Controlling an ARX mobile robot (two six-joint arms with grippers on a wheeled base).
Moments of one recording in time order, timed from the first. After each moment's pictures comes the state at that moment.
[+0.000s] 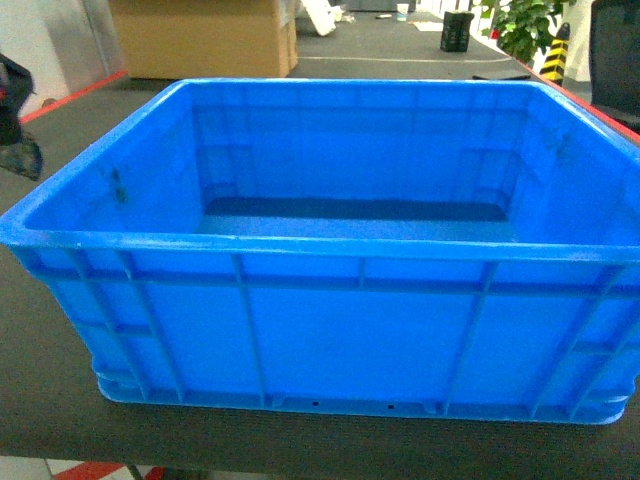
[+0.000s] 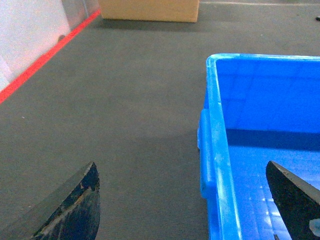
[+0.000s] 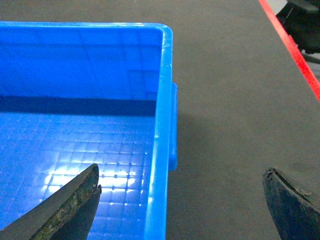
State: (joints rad) left arm -0.11 1.31 0.62 0.48 -0.17 -0.02; right arm 0.10 1.20 0.65 0.20 0.10 0.06
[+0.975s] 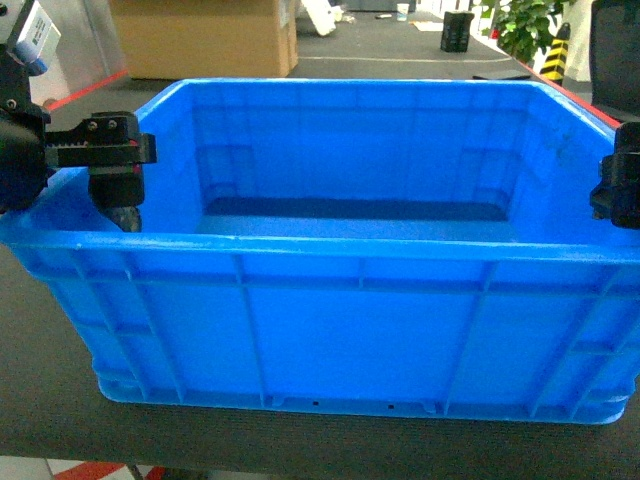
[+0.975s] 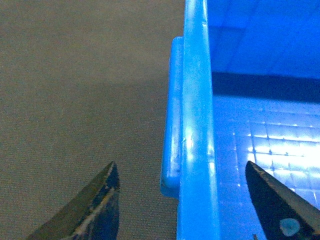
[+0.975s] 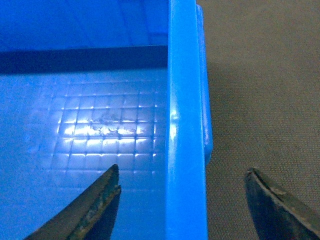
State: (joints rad) left arm -0.17 1.63 0.85 0.29 -0.15 -0.11; right arm 0.11 1.55 0.82 0.13 0.08 0.16
